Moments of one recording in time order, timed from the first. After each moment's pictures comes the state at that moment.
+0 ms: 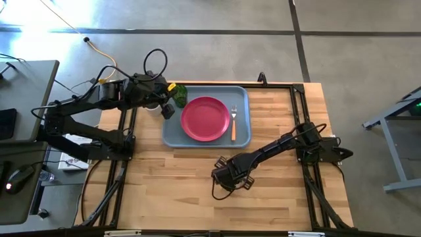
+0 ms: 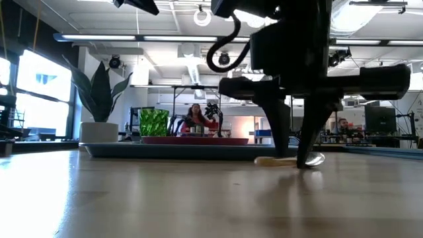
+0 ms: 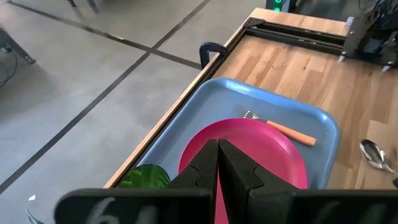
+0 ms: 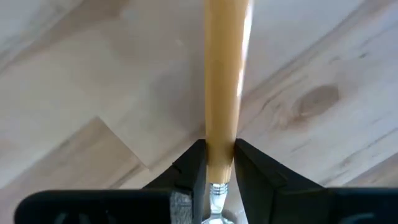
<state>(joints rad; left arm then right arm) 0.19 1.11 1.34 -0.82 -0.41 -0.09 0.35 2.06 1.45 -0.84 0.04 -0.62</state>
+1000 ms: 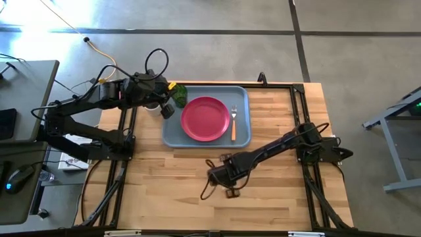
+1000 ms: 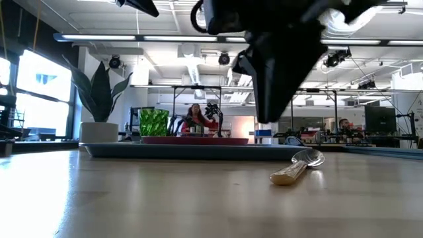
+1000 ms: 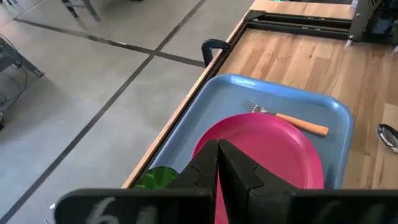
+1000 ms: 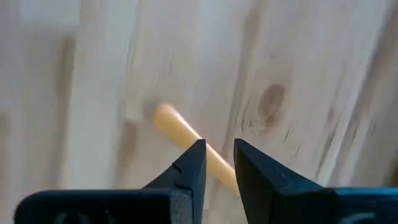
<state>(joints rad) 0.21 1.12 1.34 -0.82 -0.40 0.00 0.36 2.05 1.62 -0.91 0.00 0.16</state>
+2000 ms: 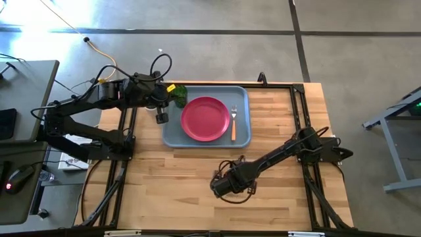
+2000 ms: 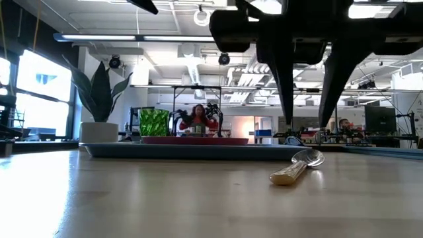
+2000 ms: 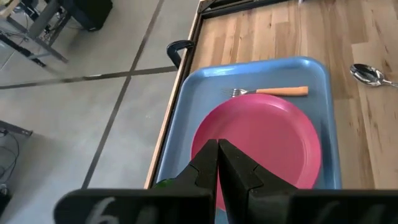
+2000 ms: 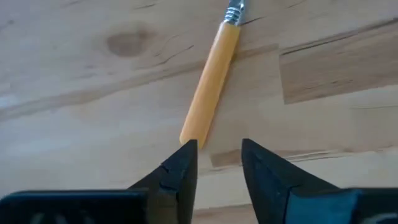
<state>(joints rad) 0.21 1.11 1.34 -0.85 -0.27 0.32 0.45 2.08 1.65 -1.01 0.03 2.25</state>
